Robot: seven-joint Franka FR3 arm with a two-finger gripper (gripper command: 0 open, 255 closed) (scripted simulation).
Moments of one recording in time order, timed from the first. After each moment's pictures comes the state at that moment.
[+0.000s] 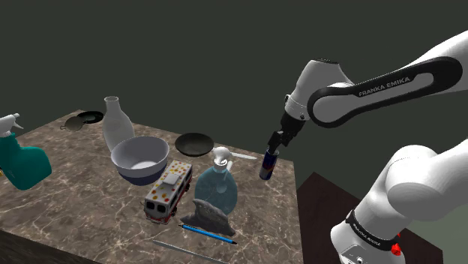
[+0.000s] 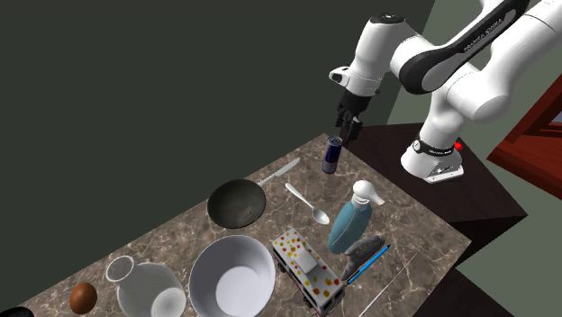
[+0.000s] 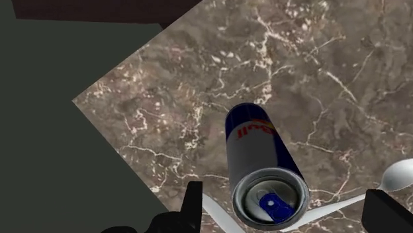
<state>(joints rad) 0.03 -0.59 0.04 -2.87 0.04 2.42 0.09</state>
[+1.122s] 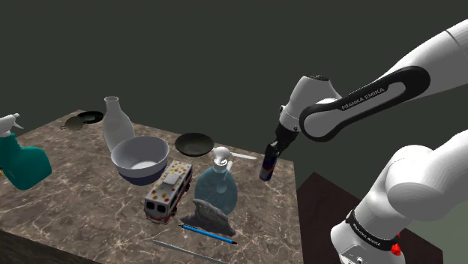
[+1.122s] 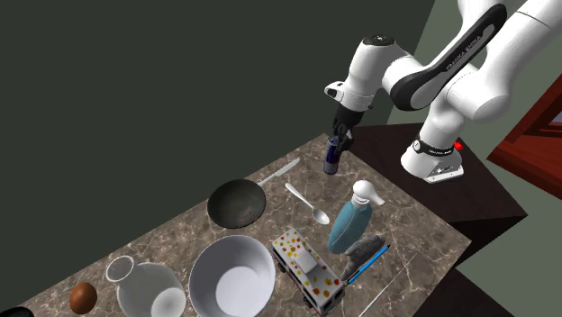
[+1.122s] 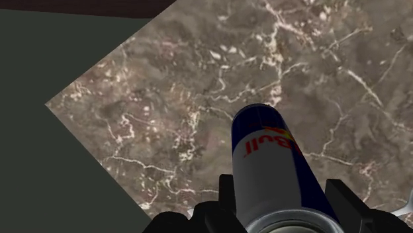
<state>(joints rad) 0.03 -0.45 0.04 -2.91 0.04 2.60 0.09</state>
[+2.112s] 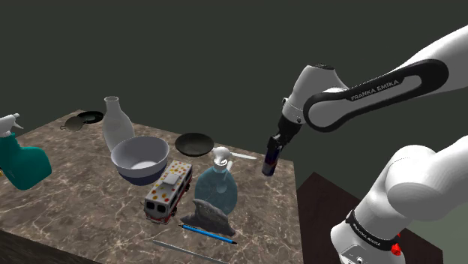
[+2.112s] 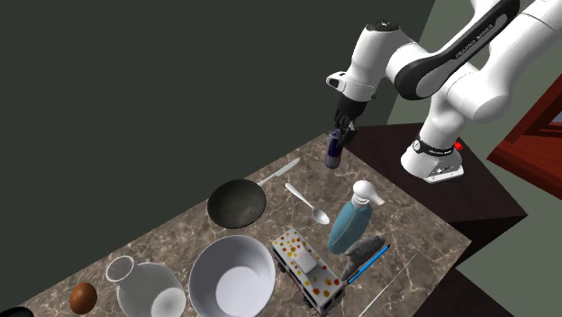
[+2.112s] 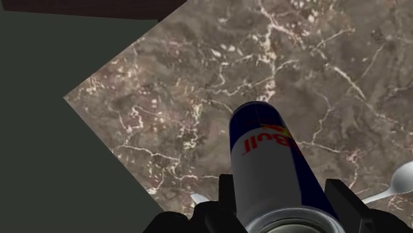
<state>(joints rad) 0.03 -0.54 0.04 -2.88 0.04 2.49 0.09</state>
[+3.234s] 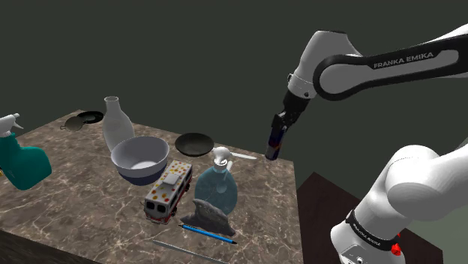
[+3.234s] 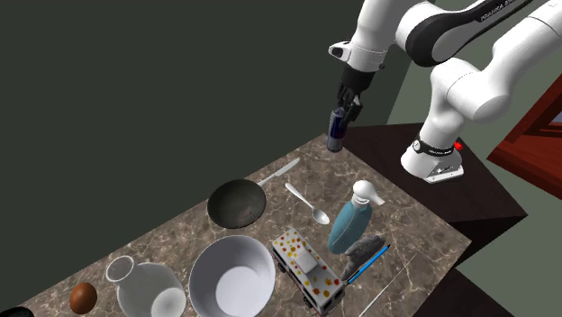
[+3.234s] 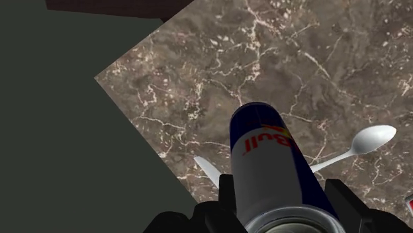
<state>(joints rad) 0.03 -0.66 0.04 -2.73 0.04 2.21 0.10</state>
